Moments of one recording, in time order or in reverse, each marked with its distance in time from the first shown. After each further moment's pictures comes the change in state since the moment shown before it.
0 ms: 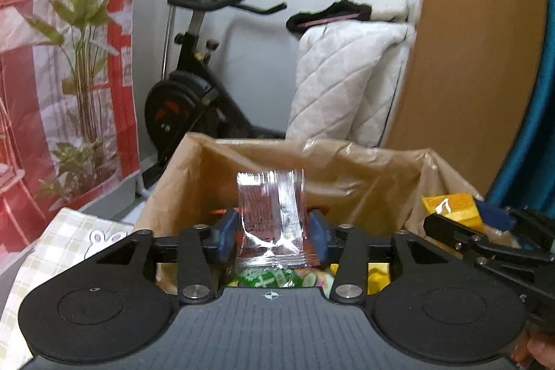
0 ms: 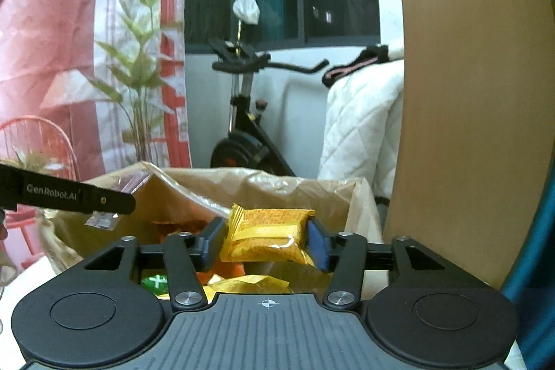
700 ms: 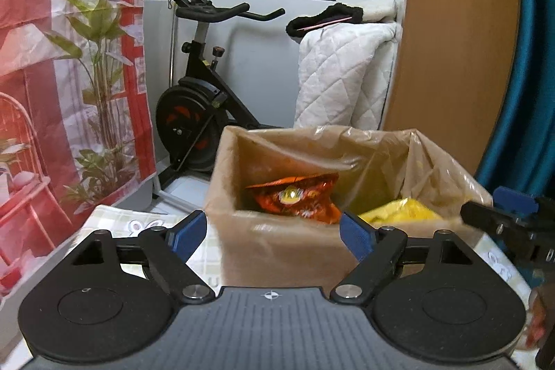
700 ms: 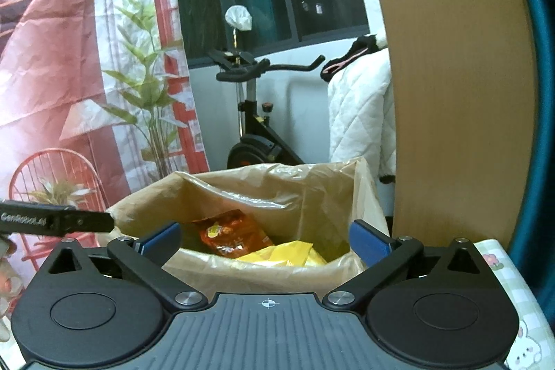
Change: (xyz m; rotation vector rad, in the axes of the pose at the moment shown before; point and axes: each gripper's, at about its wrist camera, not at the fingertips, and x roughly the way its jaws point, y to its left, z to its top) left arm -0.090 0.020 -0.021 0.067 -0.007 0.025; right arm -0.076 0.004 -0.012 0.147 -0.020 0.060
